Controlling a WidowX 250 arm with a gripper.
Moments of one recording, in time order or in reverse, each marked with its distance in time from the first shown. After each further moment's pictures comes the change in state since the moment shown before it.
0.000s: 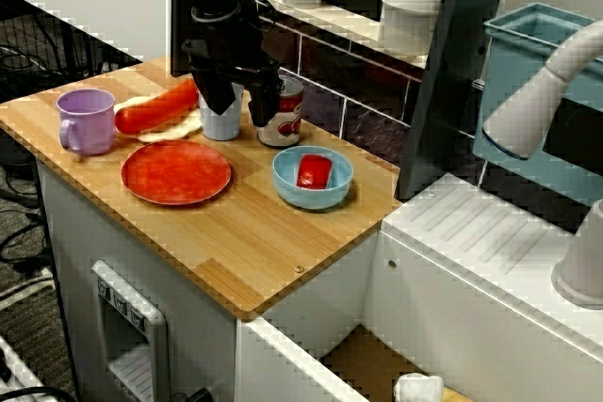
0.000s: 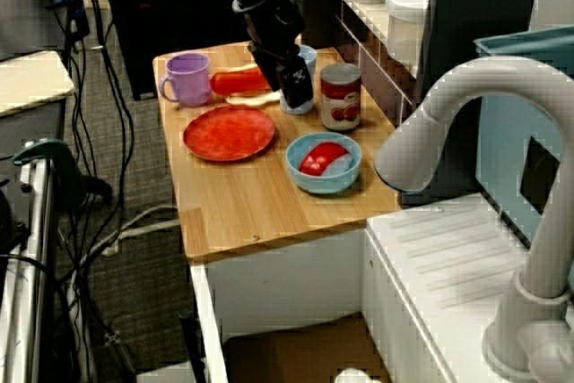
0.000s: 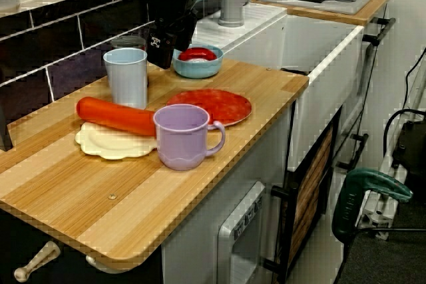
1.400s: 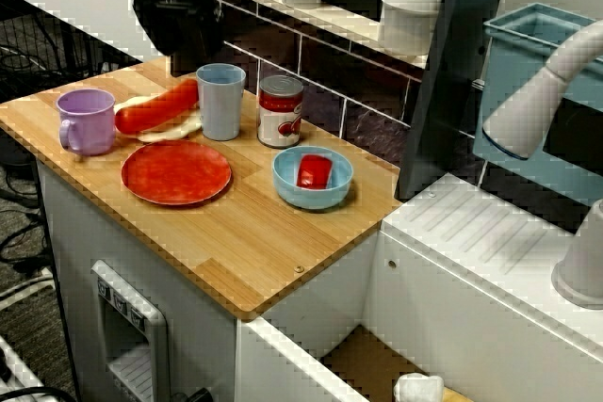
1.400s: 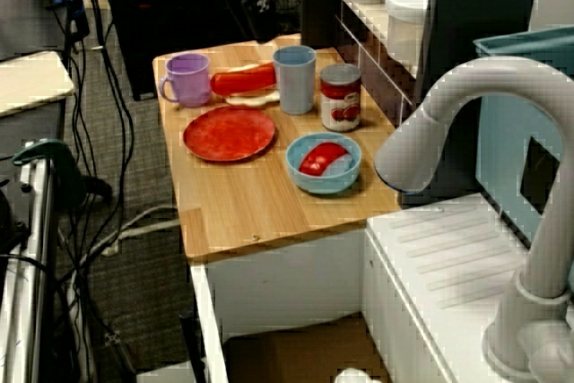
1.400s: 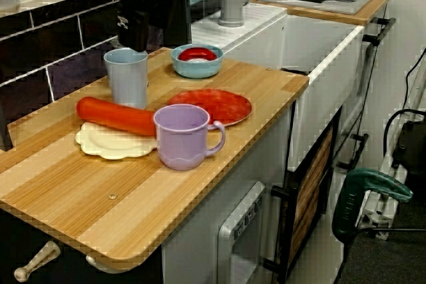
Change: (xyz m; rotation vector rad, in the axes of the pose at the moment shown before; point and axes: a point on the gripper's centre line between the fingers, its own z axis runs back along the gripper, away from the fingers) arm 0.013 0.060 0.051 -0.101 0.019 -0.001
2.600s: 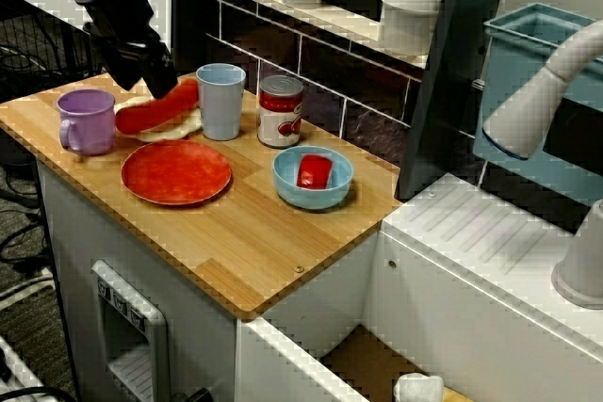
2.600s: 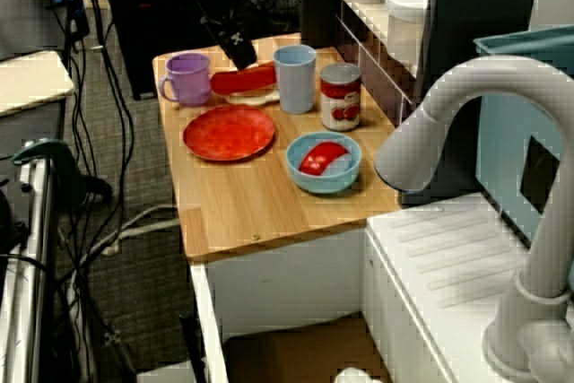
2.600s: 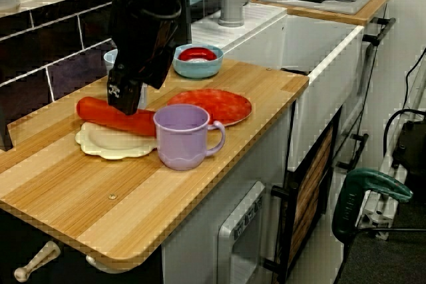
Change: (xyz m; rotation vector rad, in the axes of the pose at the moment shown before) arm -0.025 0.048 -0.037 0.026 -0.092 -0.052
